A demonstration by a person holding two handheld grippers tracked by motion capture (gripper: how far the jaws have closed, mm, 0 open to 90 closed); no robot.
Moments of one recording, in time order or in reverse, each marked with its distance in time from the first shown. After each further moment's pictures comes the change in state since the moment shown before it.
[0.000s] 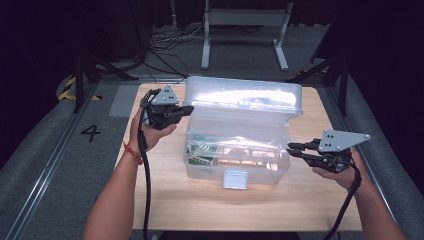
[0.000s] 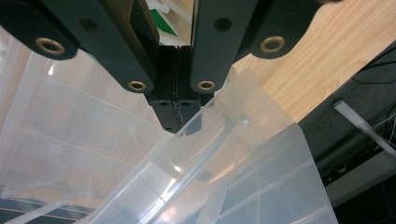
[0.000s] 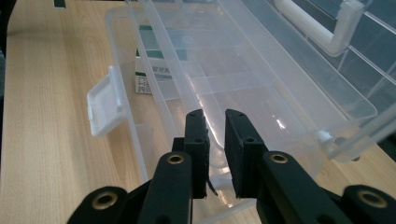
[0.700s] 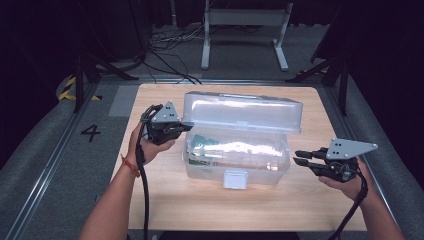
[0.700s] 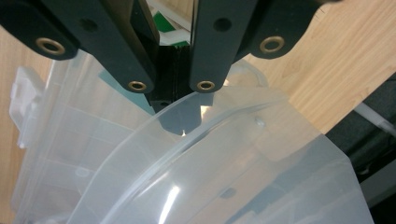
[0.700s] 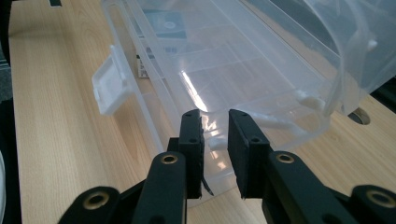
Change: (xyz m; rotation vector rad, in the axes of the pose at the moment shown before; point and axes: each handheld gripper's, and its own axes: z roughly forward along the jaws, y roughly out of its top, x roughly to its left) left arm -0.023 -0.028 -0.001 0.045 -0.062 0.060; right arm 0.008 -0.030 -0.009 0.015 -0.012 0.093
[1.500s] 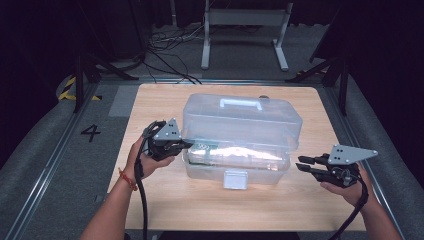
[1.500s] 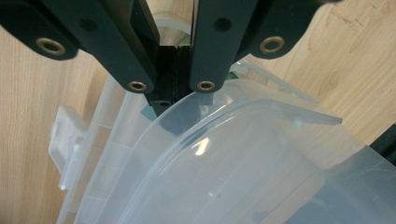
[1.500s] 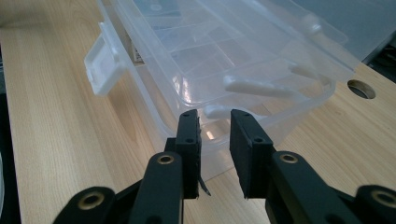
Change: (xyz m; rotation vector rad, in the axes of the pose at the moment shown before) left arm -0.025 -0.018 0.001 0.054 -0.066 0.039; right arm 0.001 -0.025 0.001 0.014 -0.009 0.049
